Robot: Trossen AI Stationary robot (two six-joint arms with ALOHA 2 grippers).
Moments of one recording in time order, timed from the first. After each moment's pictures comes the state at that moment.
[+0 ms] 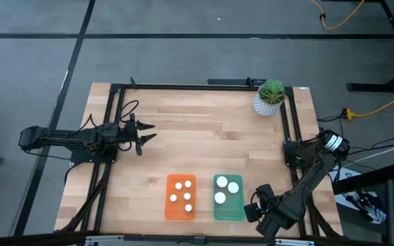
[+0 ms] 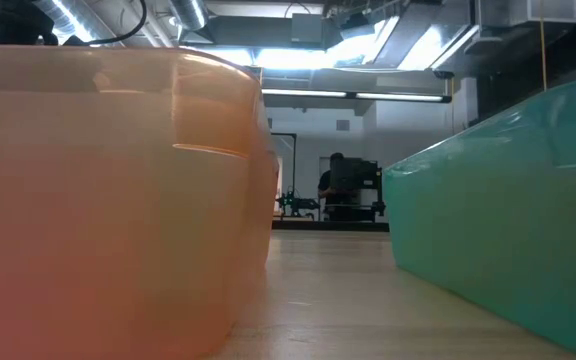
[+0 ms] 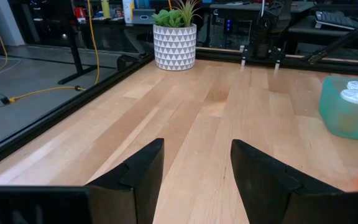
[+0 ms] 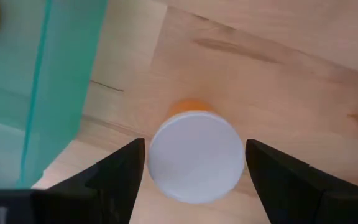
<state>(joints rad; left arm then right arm) 0.08 0.29 0.01 0.11 -0.25 -0.07 0.93 1.81 1.25 -1.03 0.10 2.22</state>
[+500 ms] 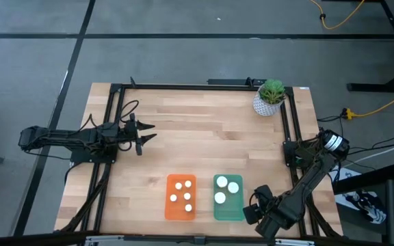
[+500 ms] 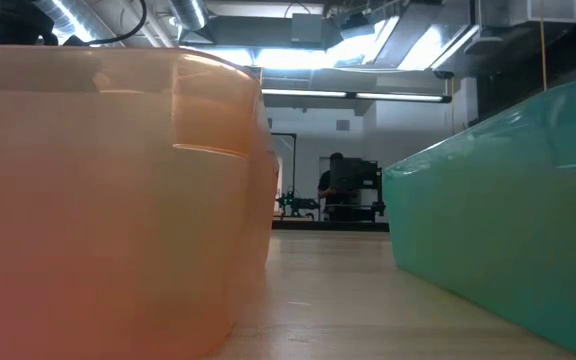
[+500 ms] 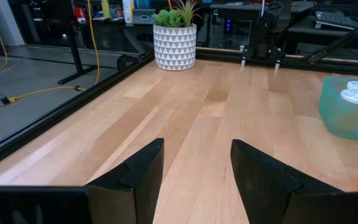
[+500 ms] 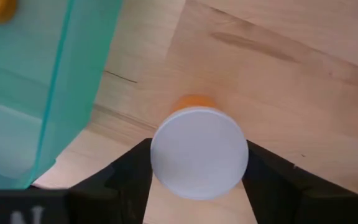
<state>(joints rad) 0.08 0.29 0.01 0.11 -0.25 -0.07 0.93 1.81 1.25 -1.00 0.10 2.17</state>
